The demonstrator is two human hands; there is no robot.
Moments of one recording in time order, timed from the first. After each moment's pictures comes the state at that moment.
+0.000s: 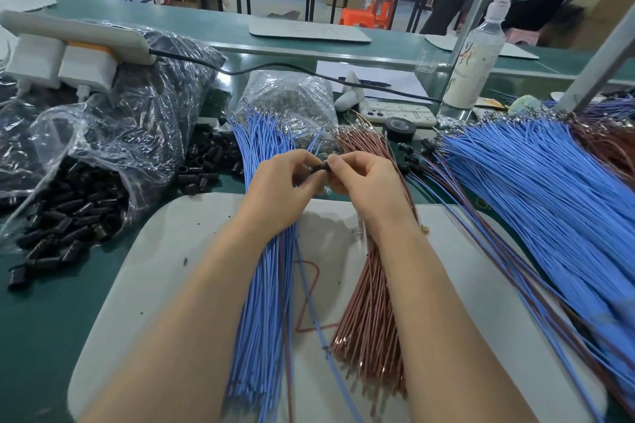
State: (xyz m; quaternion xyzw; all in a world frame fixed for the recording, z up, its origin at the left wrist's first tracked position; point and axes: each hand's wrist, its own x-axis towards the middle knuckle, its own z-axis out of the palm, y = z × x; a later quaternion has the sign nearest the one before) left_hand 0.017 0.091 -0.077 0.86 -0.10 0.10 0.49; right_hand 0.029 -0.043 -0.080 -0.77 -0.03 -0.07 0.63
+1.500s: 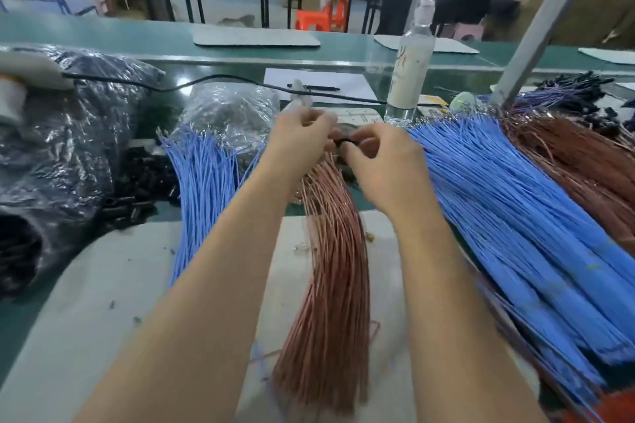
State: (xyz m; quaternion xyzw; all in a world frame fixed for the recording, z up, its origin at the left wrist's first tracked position) left_hand 0.065 -0.006 -0.020 0.73 -0.05 0.01 0.69; right_hand 0.012 -0.111 -0.015 -0.91 0.05 -0.20 0.35
